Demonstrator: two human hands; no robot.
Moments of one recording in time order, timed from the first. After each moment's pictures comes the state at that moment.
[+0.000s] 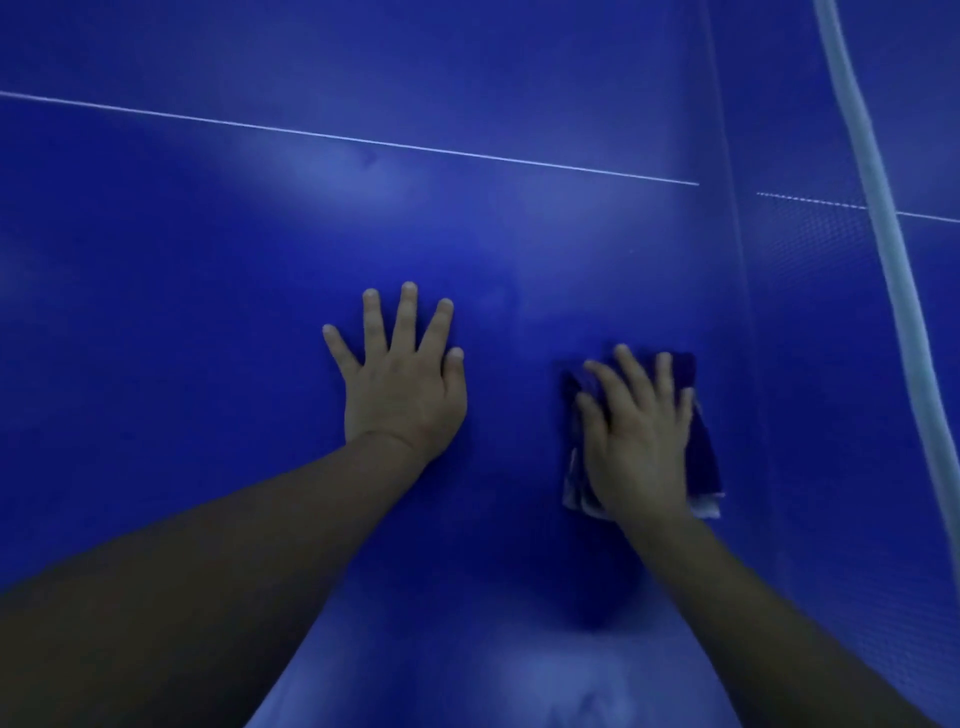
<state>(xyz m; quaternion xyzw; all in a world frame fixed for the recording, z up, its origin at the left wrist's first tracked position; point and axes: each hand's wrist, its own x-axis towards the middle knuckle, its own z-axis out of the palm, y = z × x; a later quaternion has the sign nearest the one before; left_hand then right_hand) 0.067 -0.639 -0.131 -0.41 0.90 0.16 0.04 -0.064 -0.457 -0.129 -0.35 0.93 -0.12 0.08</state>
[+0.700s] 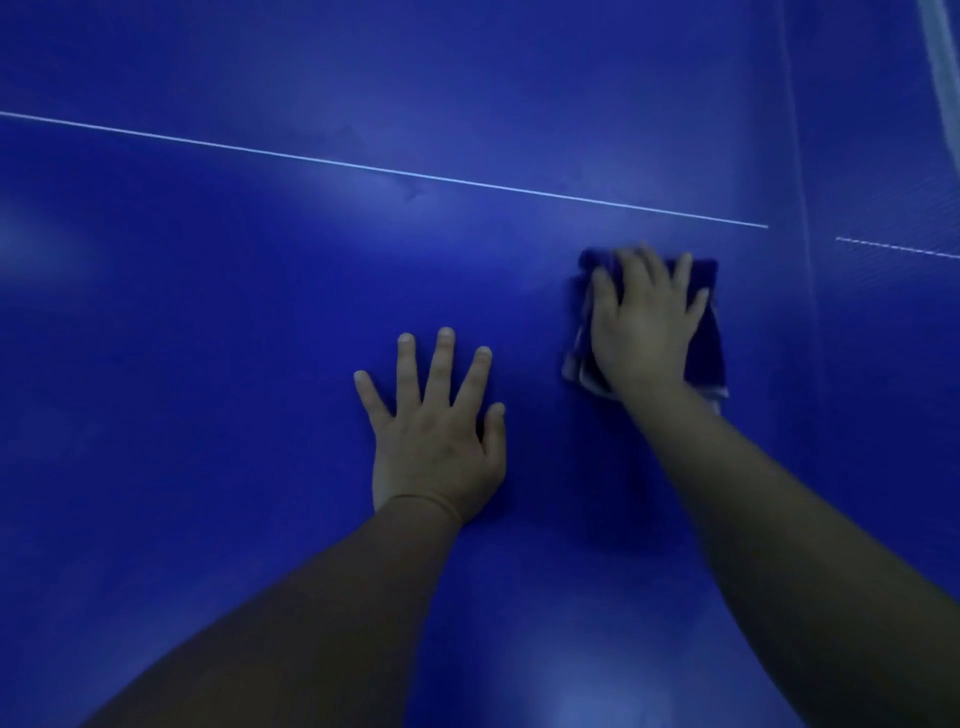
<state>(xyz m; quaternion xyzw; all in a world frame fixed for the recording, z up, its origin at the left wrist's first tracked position) 0.064 -0.640 -0.135 -0.42 0.89 0.14 0.04 -0.147 -0.605 -0.126 -0.30 0.94 -0.17 0.08</state>
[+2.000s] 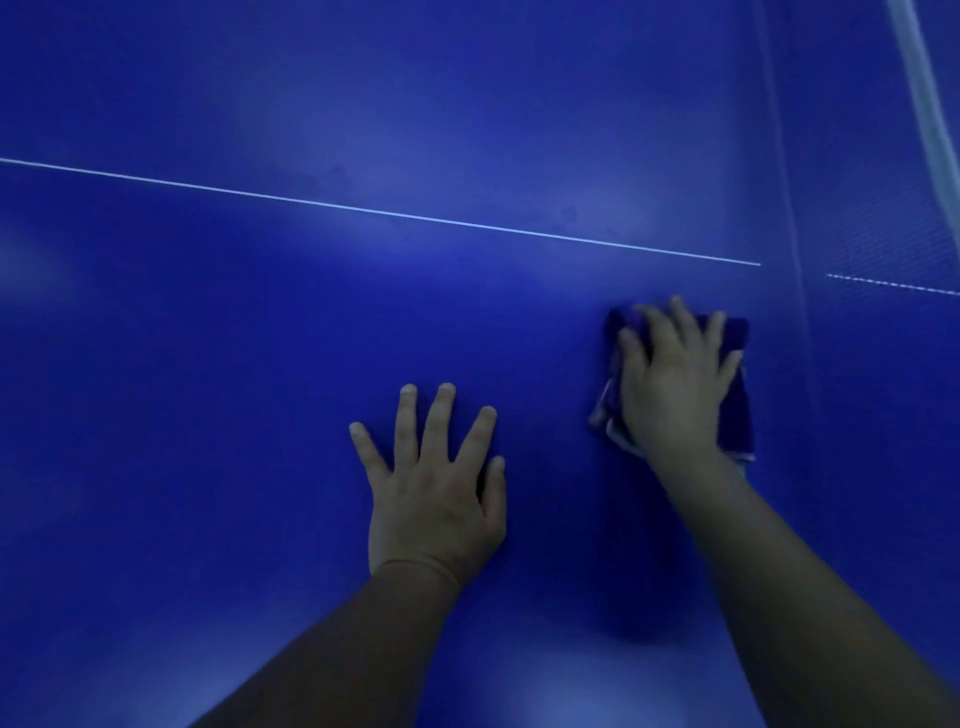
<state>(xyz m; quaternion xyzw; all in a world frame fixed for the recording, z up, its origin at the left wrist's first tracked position) 0.065 -0.640 -0.136 -0.40 0.90 0.15 0.01 -0.165 -0.580 -0.128 -0.26 0.95 -0.14 0.08</state>
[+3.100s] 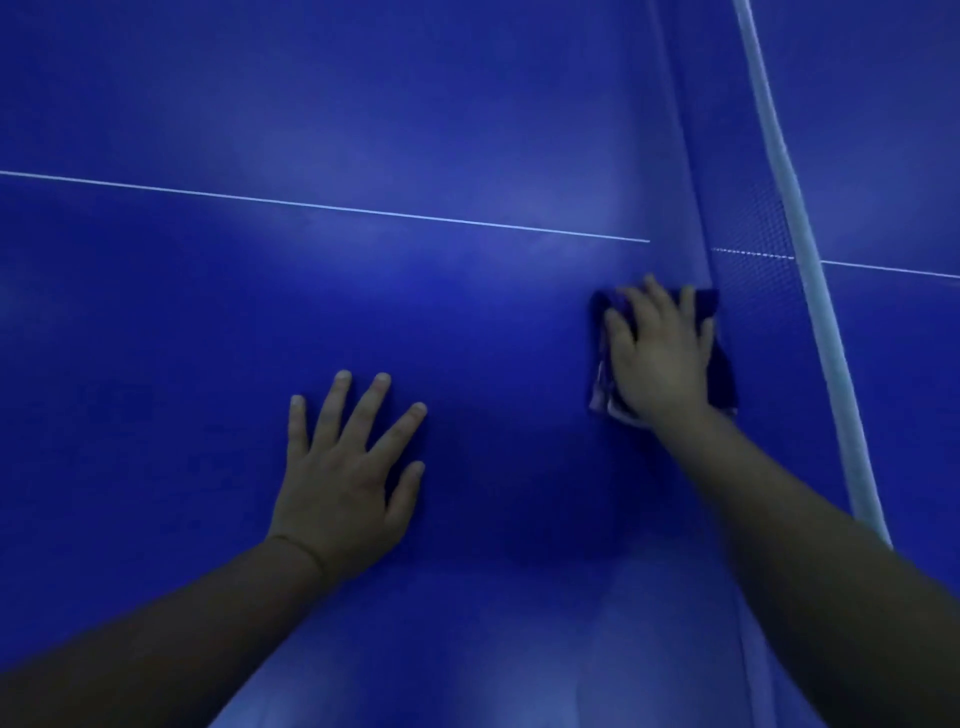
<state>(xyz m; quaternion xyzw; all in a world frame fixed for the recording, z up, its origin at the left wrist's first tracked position) 0.067 -0.632 -0.138 -0.28 0.95 0.12 0.00 -0.244 -0.507 -0.125 -0.30 0.95 -0.11 0.07</state>
